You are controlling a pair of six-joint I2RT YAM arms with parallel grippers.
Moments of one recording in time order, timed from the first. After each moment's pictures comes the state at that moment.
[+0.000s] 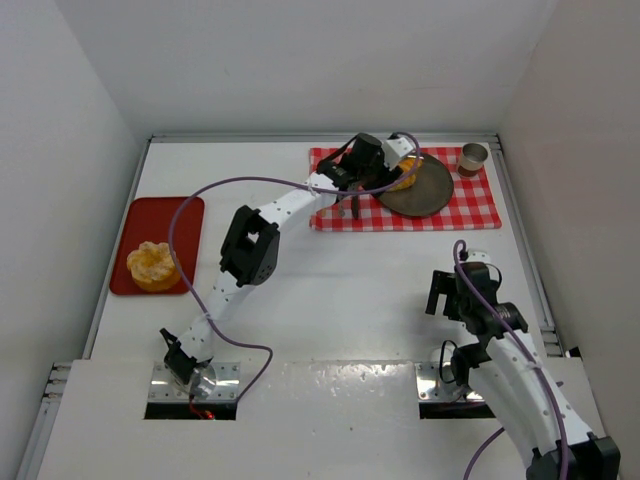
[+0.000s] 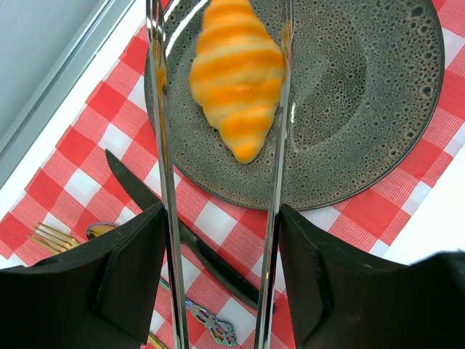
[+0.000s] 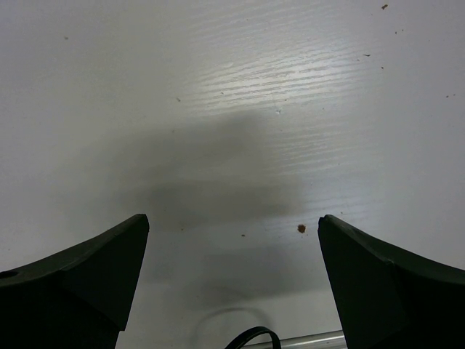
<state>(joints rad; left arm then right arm) -0.70 2.47 2.28 -0.31 0.03 0.26 0.18 0.60 0.32 -0.69 0.23 0.32</state>
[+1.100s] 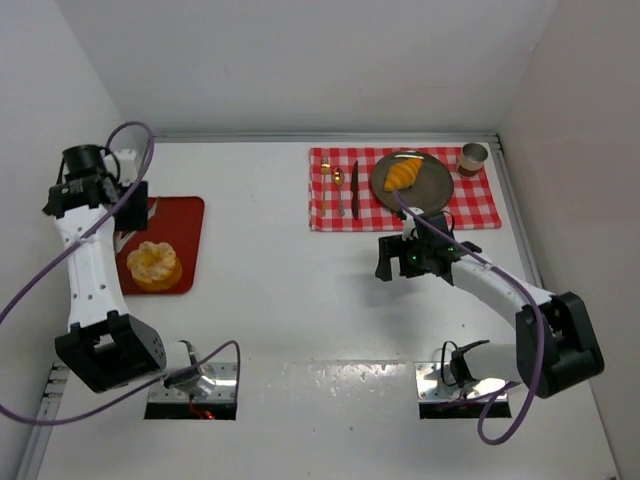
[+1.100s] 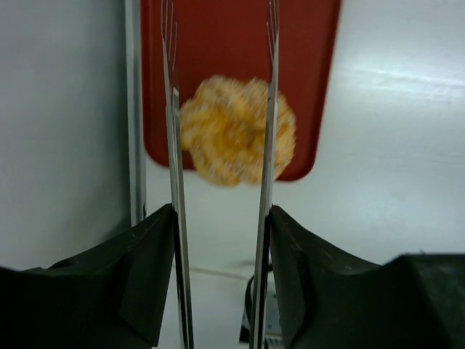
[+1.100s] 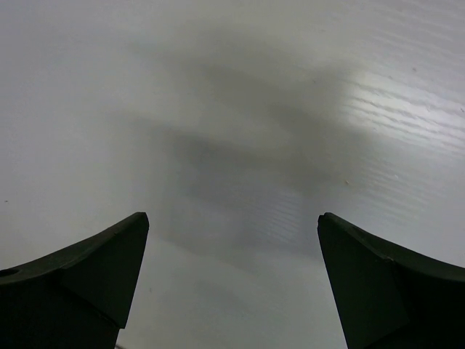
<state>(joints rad) 0.36 1.32 1.46 -1.05 0.04 0.30 0.31 1.27 0.60 -0.28 -0.18 0.17</state>
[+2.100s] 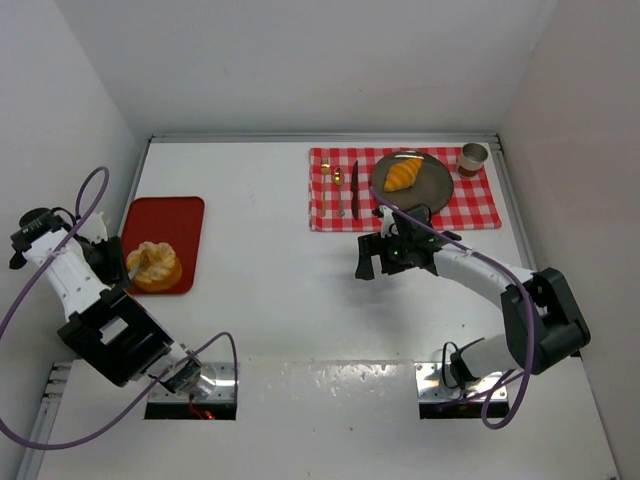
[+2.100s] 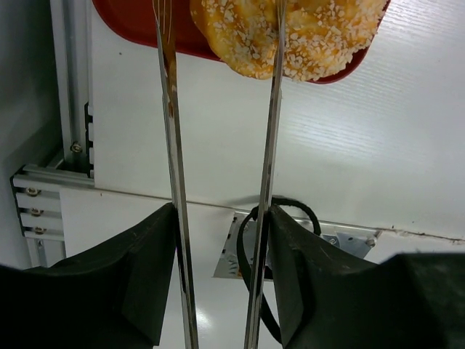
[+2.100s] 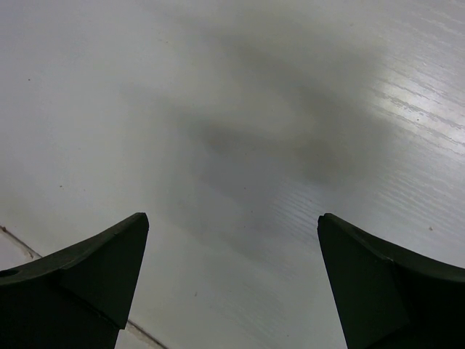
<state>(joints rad) 0.84 1.32 1.22 -1.22 0.20 0.52 0.44 1.43 0.73 -0.26 -0.28 0.20</state>
